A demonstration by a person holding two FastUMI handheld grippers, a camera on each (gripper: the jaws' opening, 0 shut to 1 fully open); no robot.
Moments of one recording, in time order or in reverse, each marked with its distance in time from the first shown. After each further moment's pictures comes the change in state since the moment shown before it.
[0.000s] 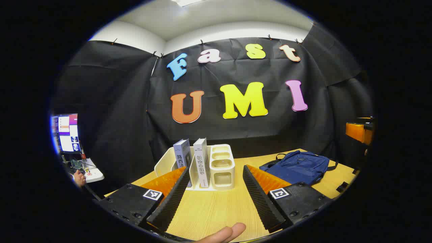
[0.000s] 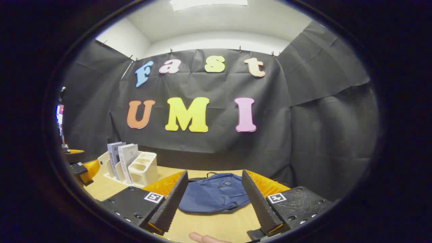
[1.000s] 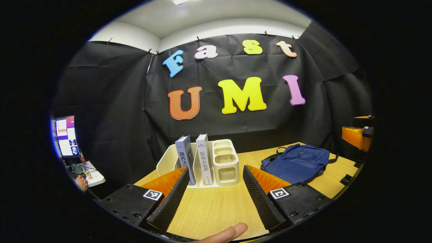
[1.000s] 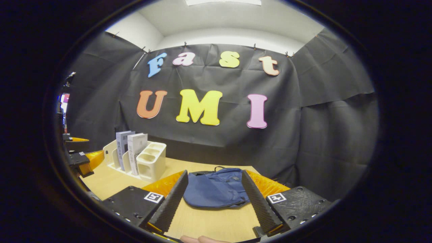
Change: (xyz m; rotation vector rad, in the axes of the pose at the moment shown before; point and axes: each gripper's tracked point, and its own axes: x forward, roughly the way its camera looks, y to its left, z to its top) left arm 0.002 0.017 -0.016 0.030 0.052 -0.034; right arm 0.000 0.038 -0.020 -0.068 0.052 0.061
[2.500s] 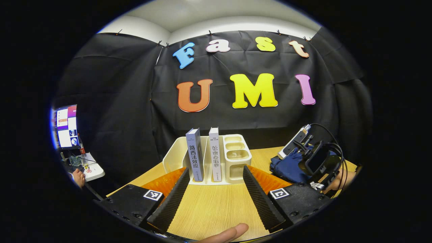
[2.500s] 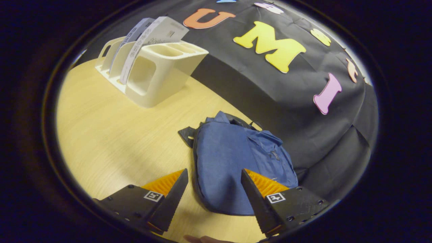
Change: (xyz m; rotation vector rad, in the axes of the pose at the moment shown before) left arm 0.021 0.042 -0.023 -0.069 0.038 0.043; right arm 0.198 0.111 -0.207 -0.592 0.552 0.051
